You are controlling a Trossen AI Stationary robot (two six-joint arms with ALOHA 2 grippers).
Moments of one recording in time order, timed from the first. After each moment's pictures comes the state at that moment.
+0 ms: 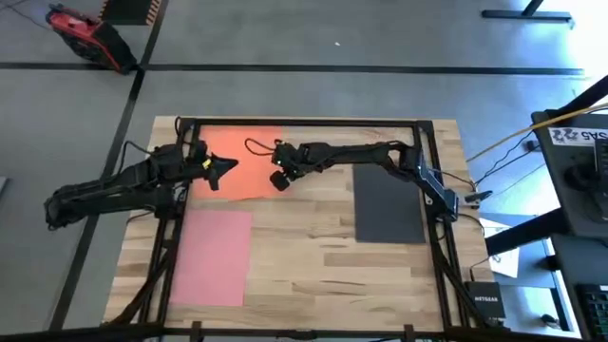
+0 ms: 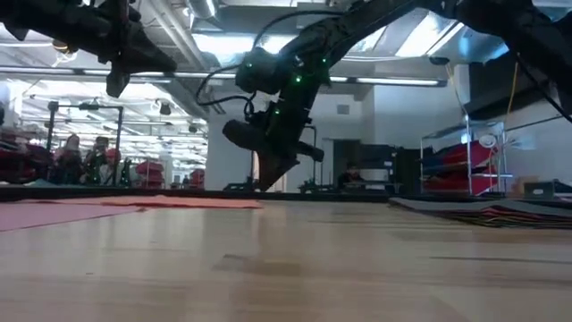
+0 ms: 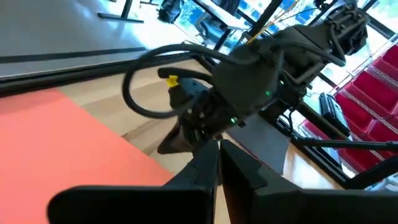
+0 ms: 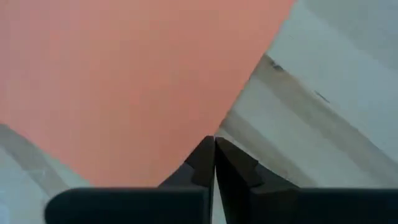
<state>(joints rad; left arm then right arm) 0.33 0.45 0.41 -0.20 -0.07 -0.54 -0.19 2.28 1.80 -0.65 0.17 0.61</state>
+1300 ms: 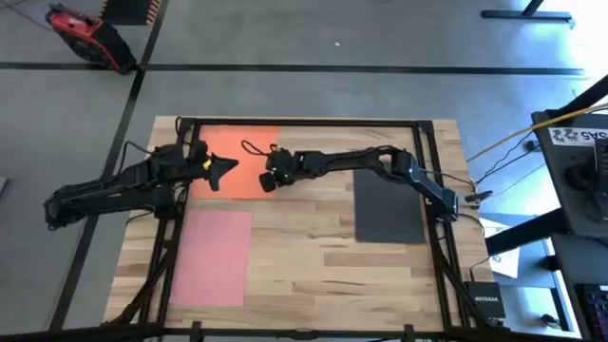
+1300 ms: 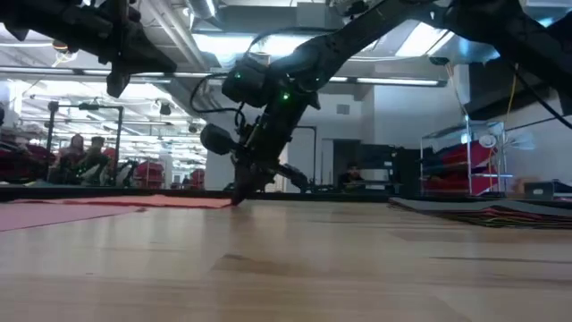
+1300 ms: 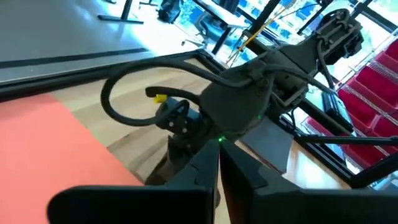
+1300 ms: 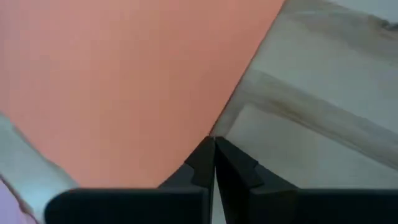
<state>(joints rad) 0.33 0.45 0.41 -0.20 -0.07 -0.52 -0.16 2.35 1.81 -0.47 0.13 0.90</state>
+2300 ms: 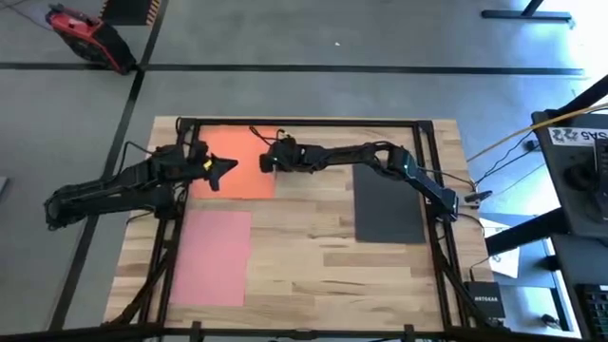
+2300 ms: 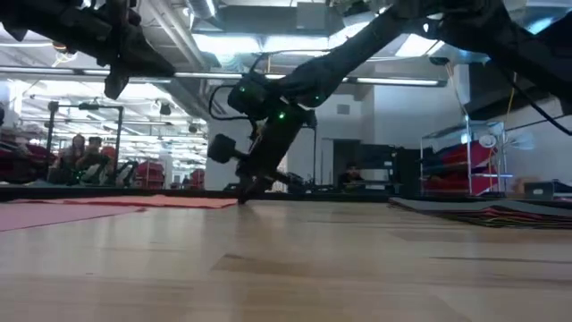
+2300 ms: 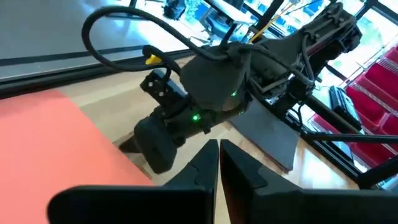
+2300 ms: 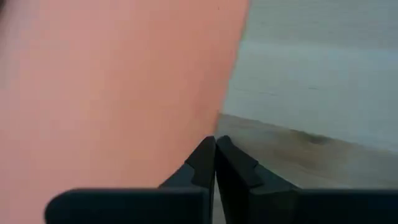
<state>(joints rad) 0.33 0.45 0.42 -0.23 -0.08 -0.51 -0.24 2.43 1.81 -0.28 0.22 1.07</state>
